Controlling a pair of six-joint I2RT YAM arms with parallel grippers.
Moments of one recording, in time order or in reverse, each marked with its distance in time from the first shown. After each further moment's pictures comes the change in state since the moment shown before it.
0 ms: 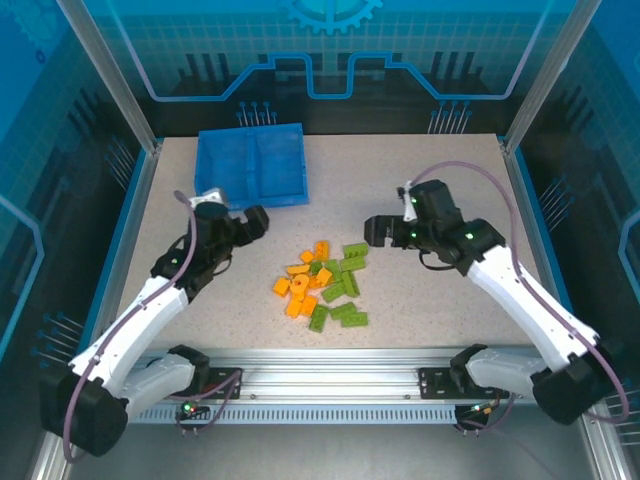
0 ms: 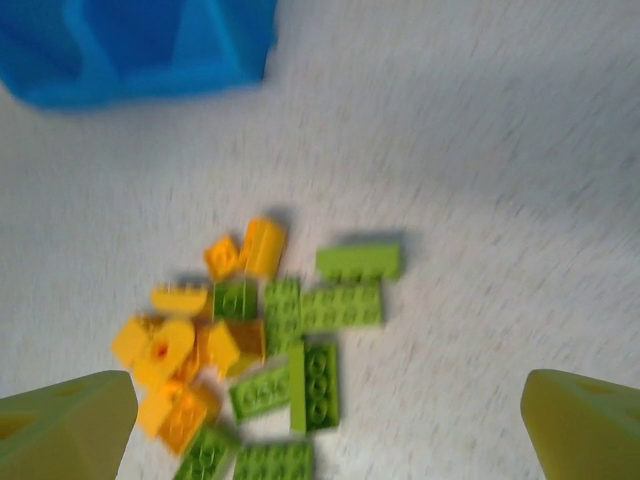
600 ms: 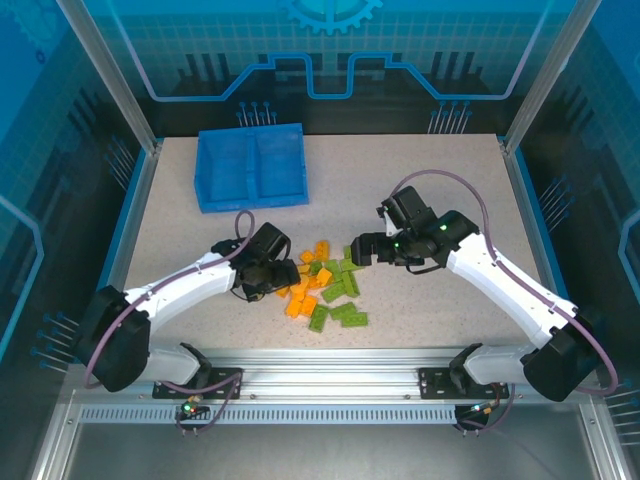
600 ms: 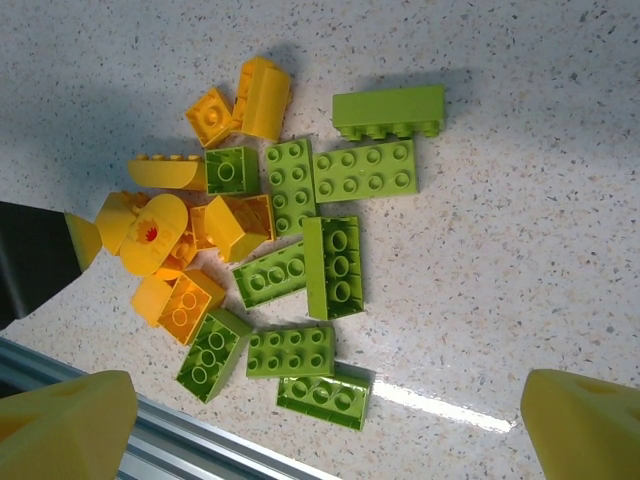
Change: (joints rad) left arm -0.217 0.336 0.044 -0.322 0.132 -0.300; right arm 0.075 0.084 0.027 -0.140 -0.042 0.078
